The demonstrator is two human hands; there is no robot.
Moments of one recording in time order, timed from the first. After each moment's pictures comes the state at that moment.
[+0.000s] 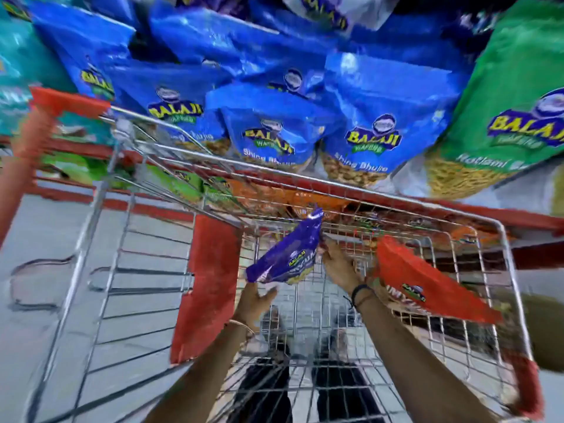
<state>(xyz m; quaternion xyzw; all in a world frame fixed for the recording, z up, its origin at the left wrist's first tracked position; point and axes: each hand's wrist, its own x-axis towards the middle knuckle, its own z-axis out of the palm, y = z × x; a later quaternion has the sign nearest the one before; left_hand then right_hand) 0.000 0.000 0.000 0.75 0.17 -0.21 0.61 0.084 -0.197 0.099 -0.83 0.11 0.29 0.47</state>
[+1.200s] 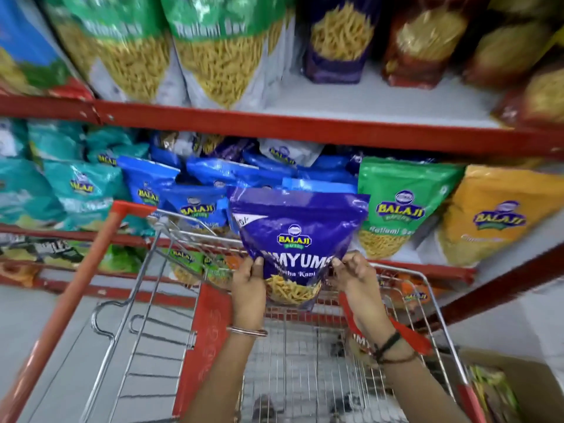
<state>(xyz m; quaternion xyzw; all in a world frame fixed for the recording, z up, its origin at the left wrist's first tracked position) 0.065 -0.060 0.295 0.71 0.15 0.09 0.68 0.056 -0.233 0.311 -0.68 0.10 -0.02 0.73</state>
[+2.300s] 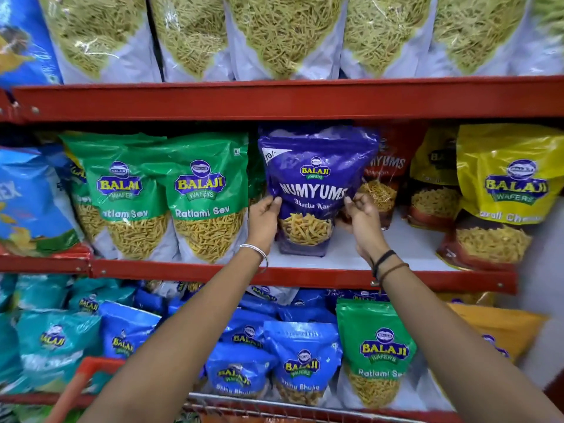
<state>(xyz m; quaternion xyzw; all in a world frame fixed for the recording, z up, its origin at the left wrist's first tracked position) 0.325 -0.119 0.534 0.66 -0.10 0.13 0.73 0.289 -0.299 0.545 -0.62 -0.02 -0.20 0.76</state>
